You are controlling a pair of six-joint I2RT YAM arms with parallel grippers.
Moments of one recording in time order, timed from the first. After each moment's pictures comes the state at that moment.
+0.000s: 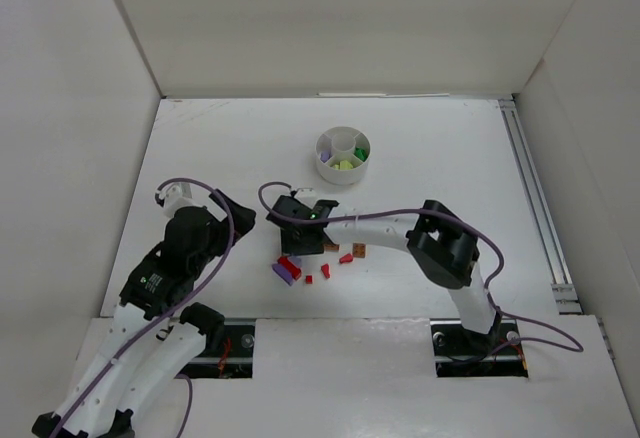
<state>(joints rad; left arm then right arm) -0.46 0.54 0.76 -0.82 -0.28 -0.98 1.10 2.09 1.56 -0.62 0.25 0.95</state>
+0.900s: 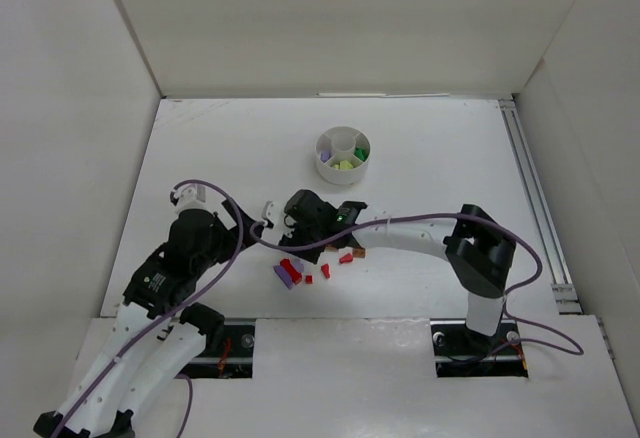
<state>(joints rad) -0.46 0.53 0.73 -0.82 -0.15 -0.86 1.09 1.85 1.33 -0.41 0.00 -0.21</state>
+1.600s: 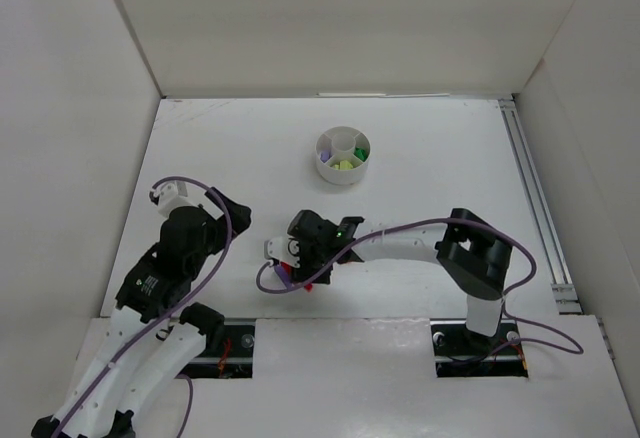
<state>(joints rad) -0.46 0.52 0.78 -0.82 -0.31 -0.92 1.12 1.87 1.22 -0.41 -0.17 -0.49</state>
